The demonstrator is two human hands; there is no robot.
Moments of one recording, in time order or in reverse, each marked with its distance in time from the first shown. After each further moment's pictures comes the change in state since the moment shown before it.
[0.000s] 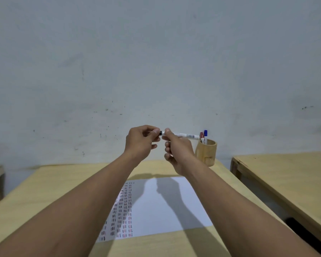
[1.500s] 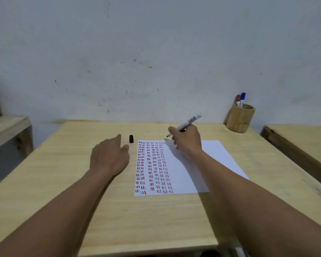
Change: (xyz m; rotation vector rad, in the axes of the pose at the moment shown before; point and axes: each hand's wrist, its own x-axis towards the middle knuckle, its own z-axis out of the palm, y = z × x) left_hand -0.071 -0.130 -0.165 1.181 -0.017 -0.233; right_hand 0.036 0.134 0.044 -0.604 0.080 -0.192
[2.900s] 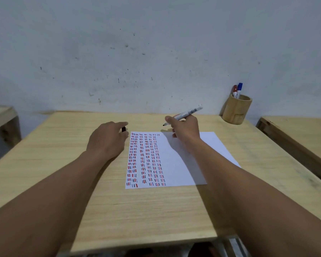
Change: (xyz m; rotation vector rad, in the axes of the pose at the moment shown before) left_hand 0.021 0.011 0.002 -0.130 0.058 0.145; right_hand 0.010 0.004 -0.008 0.175 -0.003 0.098
